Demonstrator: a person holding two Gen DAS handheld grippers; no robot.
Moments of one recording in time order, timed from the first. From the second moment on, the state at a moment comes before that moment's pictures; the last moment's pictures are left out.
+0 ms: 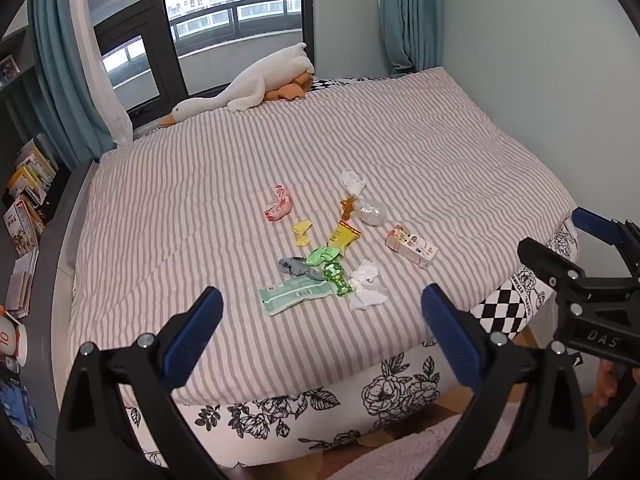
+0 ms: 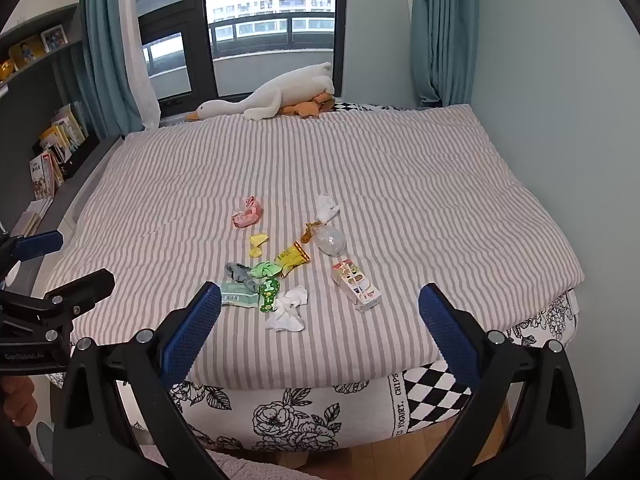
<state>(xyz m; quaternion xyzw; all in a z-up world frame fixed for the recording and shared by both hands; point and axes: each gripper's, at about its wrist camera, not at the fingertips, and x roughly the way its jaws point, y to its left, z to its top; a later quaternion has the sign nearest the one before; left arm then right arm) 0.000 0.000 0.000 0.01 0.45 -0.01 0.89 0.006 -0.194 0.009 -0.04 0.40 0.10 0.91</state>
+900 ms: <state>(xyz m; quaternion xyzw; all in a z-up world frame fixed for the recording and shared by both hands) -0.001 0.001 0.000 0.00 0.45 -0.01 0.89 -0.001 -0.193 0.008 -0.04 0.39 0.11 0.91</state>
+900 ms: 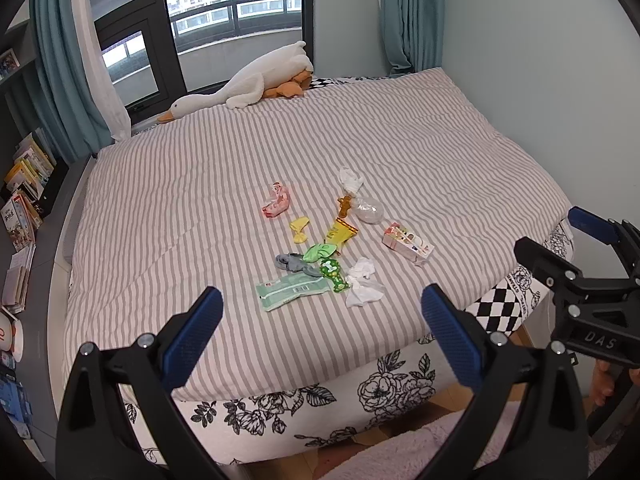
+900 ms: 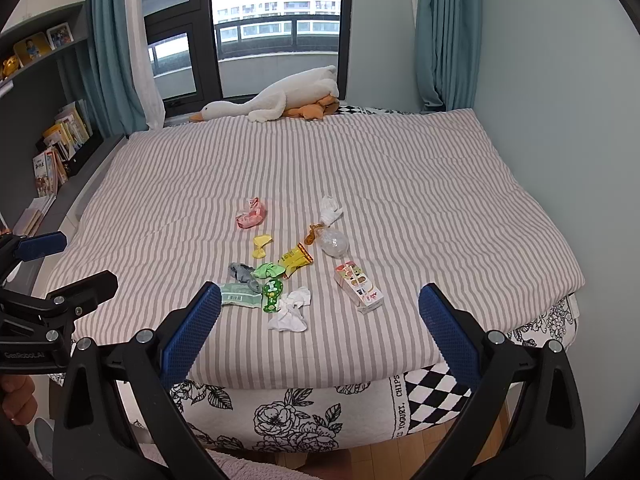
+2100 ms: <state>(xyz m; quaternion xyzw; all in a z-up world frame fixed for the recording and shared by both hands) -0.003 -0.003 0.002 0.00 0.45 -0.01 0.89 -0.002 -0.195 0.013 -0.05 0.39 0.11 0.91</state>
